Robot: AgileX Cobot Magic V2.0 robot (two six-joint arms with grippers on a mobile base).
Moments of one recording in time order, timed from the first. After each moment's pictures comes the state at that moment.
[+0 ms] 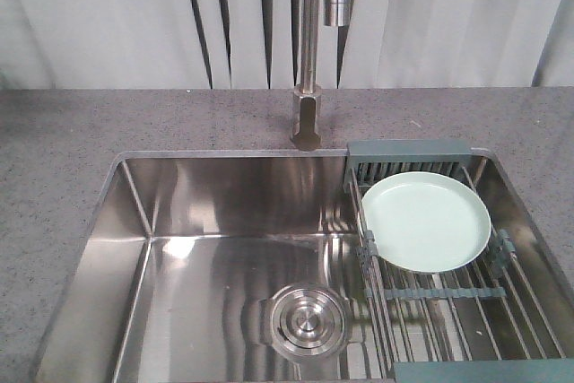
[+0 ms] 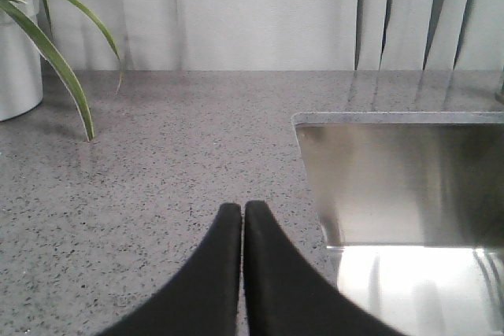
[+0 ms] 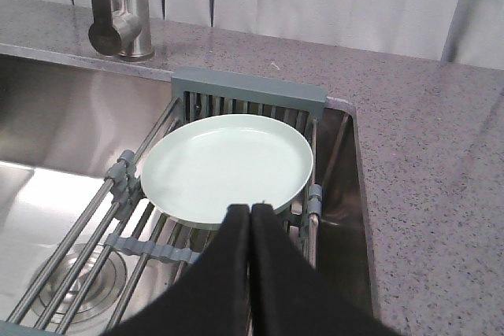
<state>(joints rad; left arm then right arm) 0.03 -0.01 0.03 0.11 0.18 -0.18 0.11 0.18 -0.22 0.06 0.38 -0.14</state>
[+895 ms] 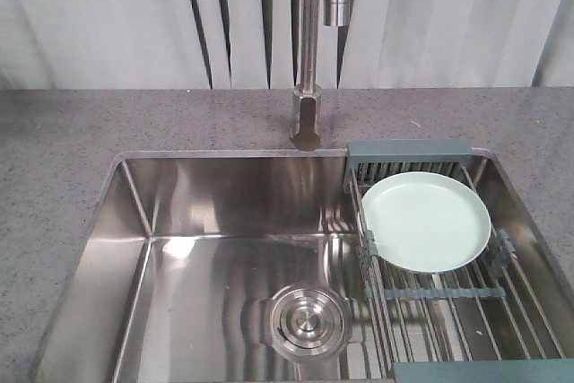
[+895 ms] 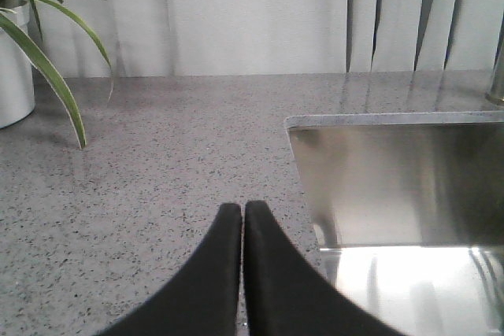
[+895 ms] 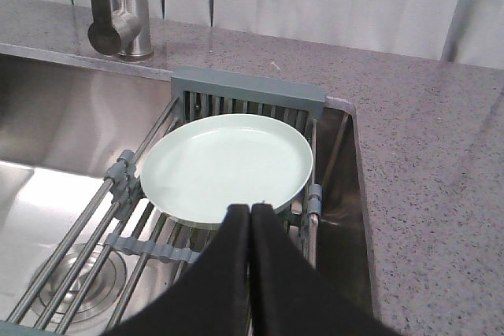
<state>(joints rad) 0.03 -0.01 0.03 0.00 0.17 -0.06 0.11 0.18 -0.22 0.06 0.38 -0.14</state>
